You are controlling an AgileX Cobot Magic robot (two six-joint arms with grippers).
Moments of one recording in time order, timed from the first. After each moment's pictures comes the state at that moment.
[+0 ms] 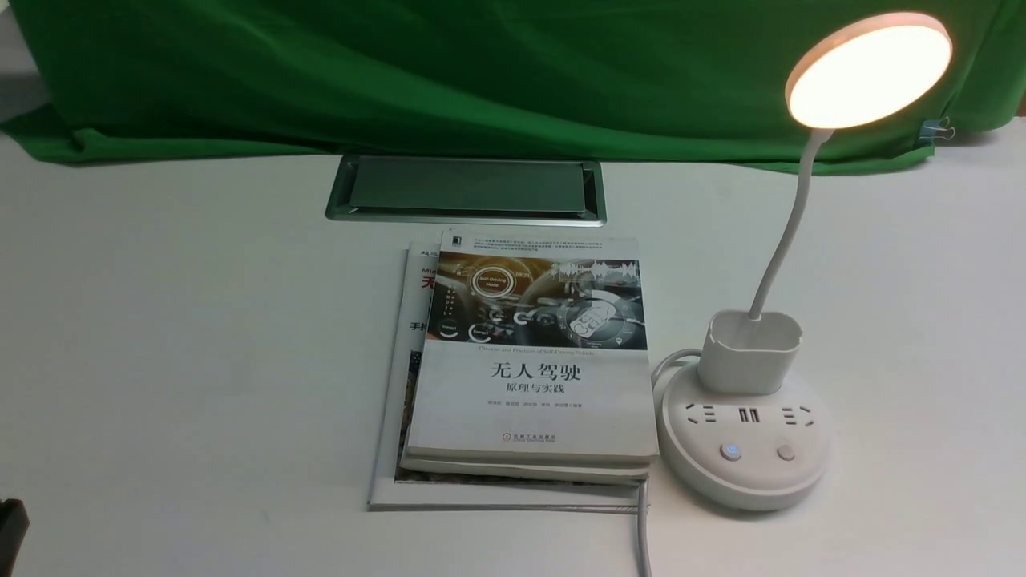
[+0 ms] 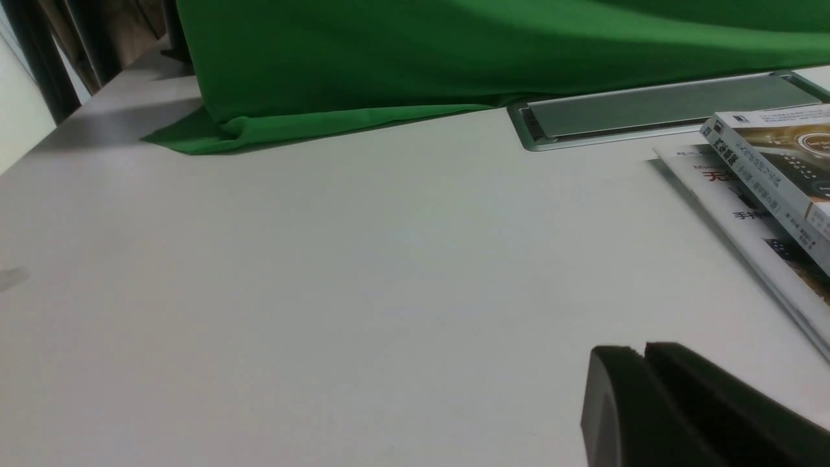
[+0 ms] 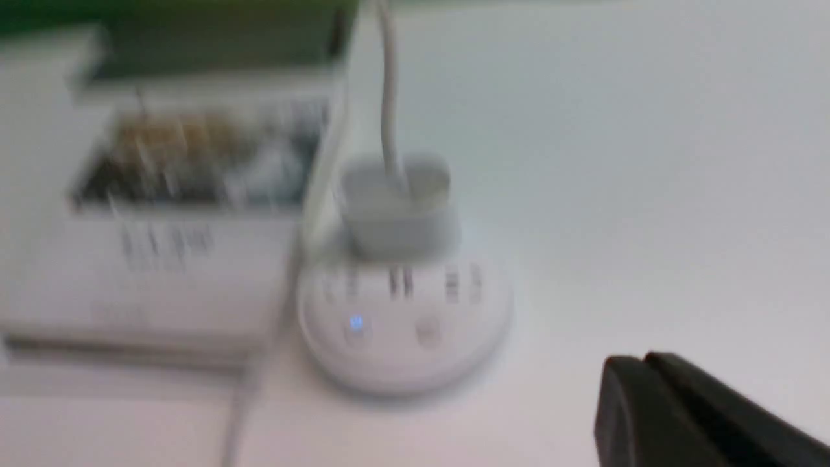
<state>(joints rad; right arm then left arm) 0.11 0.69 -0.66 0.14 0.76 -0.01 -0.02 0.00 0.01 0.06 0.24 0.11</state>
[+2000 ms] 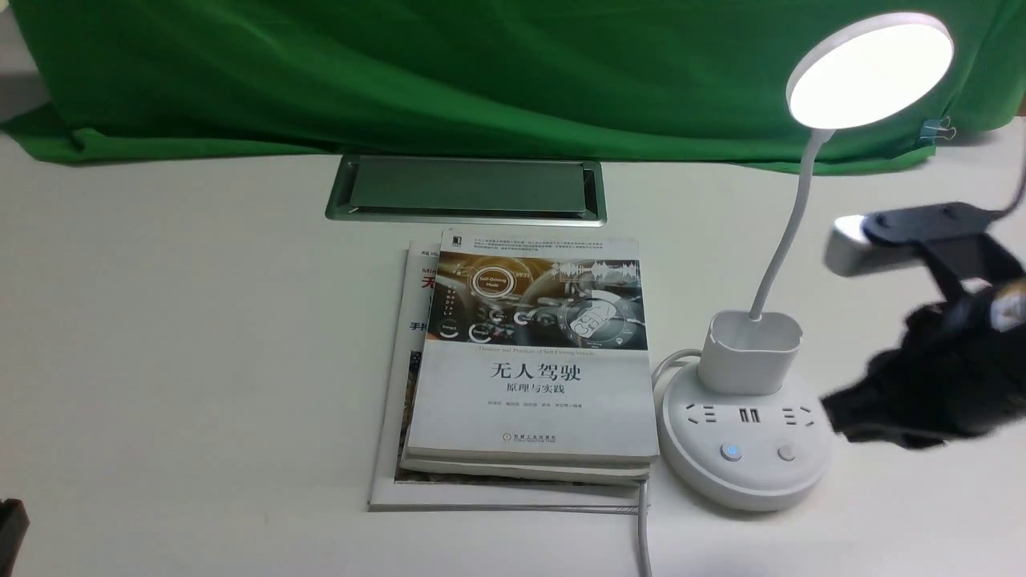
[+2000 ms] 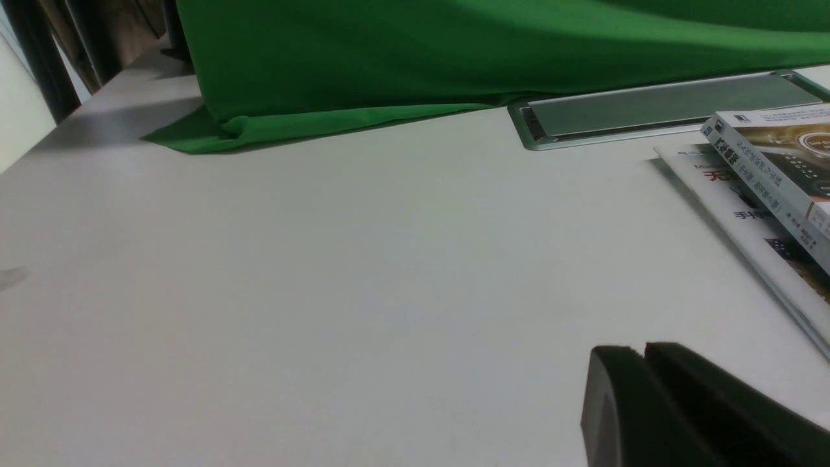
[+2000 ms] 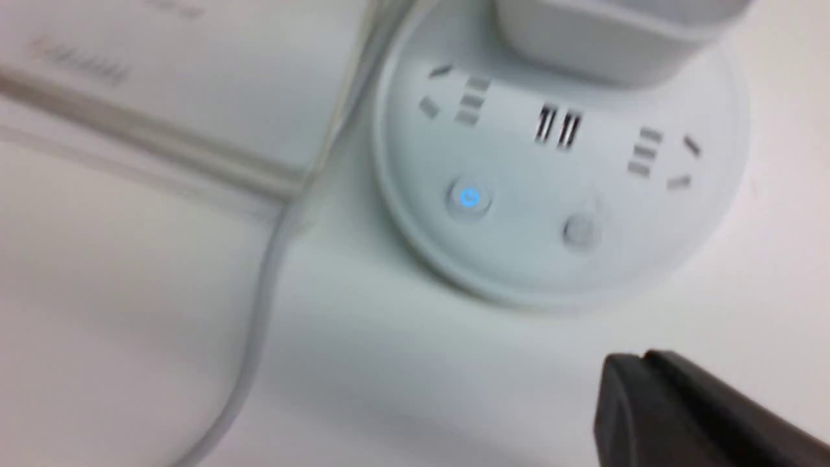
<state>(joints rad) 0.34 1.24 -0.87 0.14 0.83 -0.07 -0.02 0.00 0.01 0.06 0.24 0.11</state>
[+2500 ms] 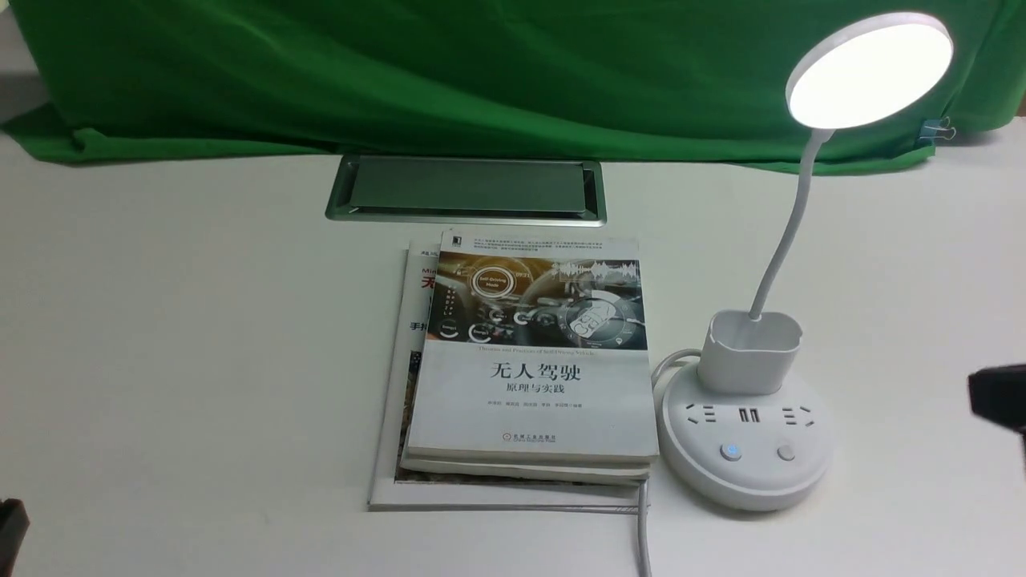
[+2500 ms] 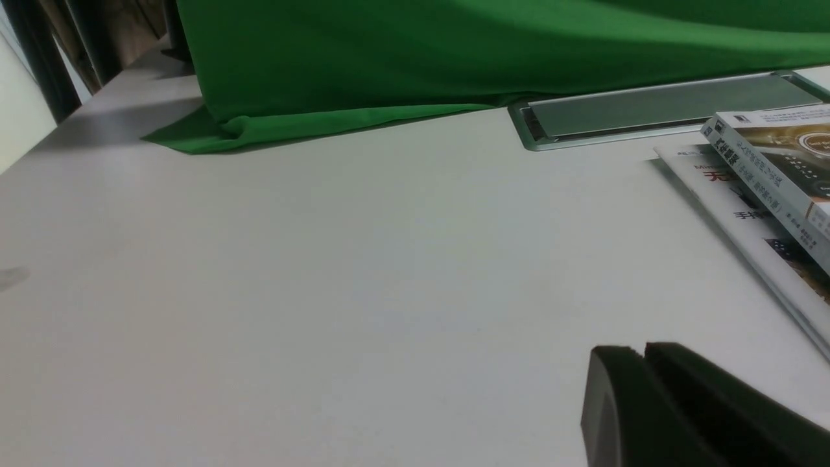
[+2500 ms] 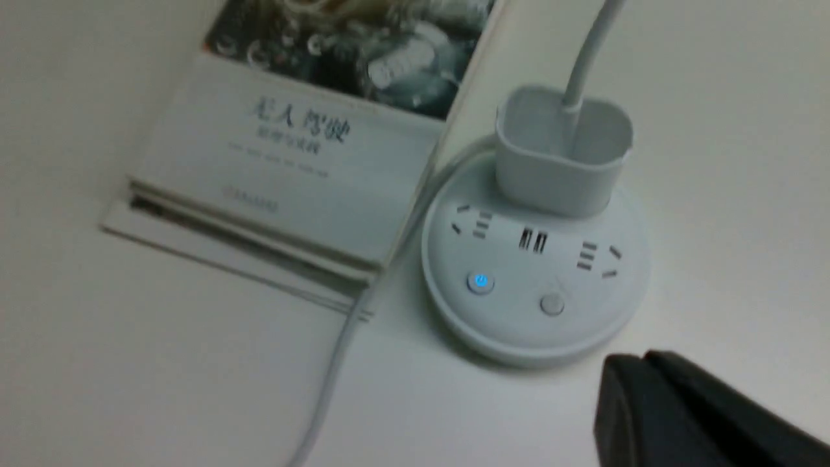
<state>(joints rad) 0.34 0.78 -0.79 0.14 0.77 -0.04 -0.02 0.00 0.01 0.06 0.24 0.11</state>
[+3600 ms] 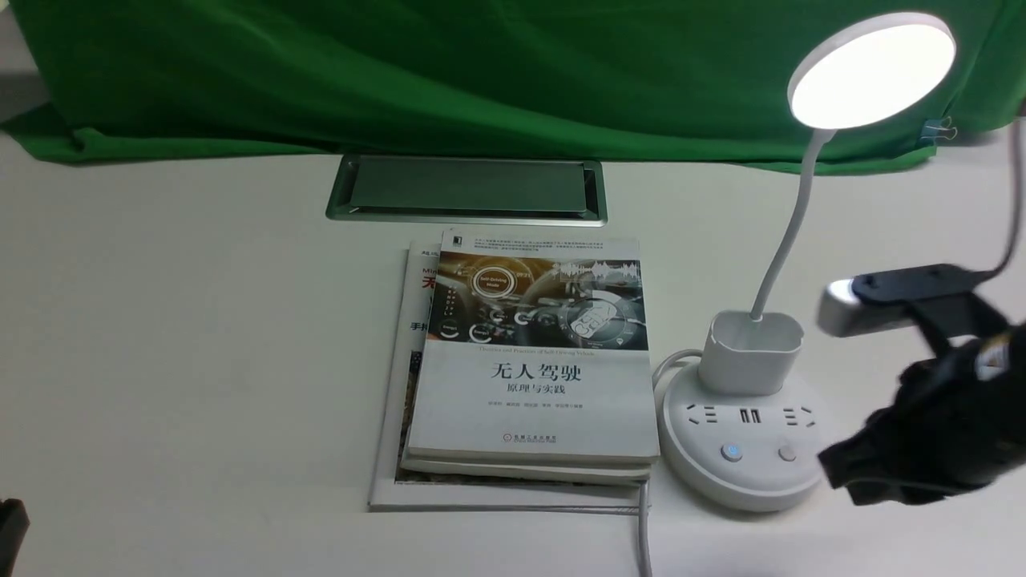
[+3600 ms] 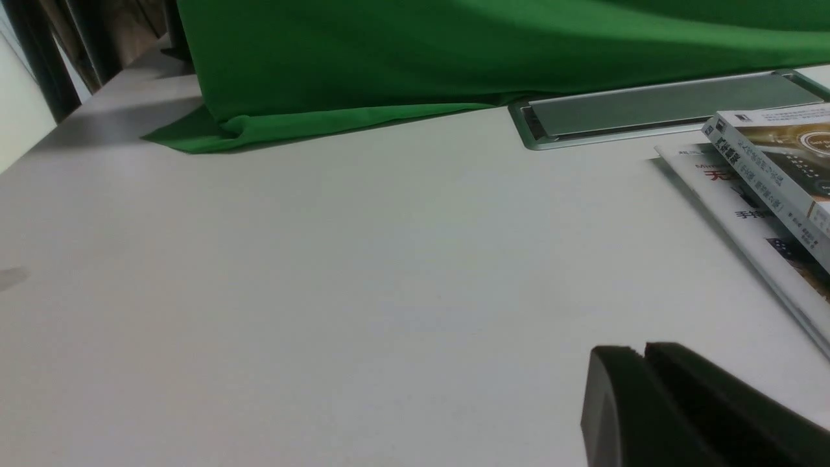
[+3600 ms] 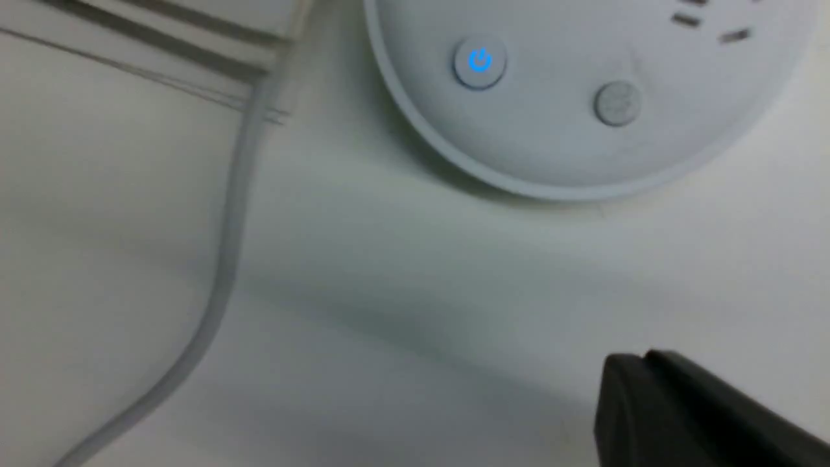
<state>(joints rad) 0.34 1.41 -0.87 0.14 0.86 -0.06 -0.02 0.00 0.01 0.06 0.24 0.11</state>
